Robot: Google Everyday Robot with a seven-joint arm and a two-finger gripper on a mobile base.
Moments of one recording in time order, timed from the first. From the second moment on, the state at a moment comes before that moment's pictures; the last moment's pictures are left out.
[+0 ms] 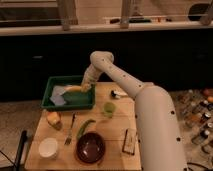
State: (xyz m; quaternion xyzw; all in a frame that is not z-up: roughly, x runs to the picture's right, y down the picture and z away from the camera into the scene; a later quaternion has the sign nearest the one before) arm -0.127 -0.005 0.899 -0.32 -0.26 0.05 0.91
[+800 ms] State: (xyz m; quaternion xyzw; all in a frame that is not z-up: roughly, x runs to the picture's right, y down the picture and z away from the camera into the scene) arm -0.129 -0.005 0.902 -0.32 -0.26 0.05 0.91
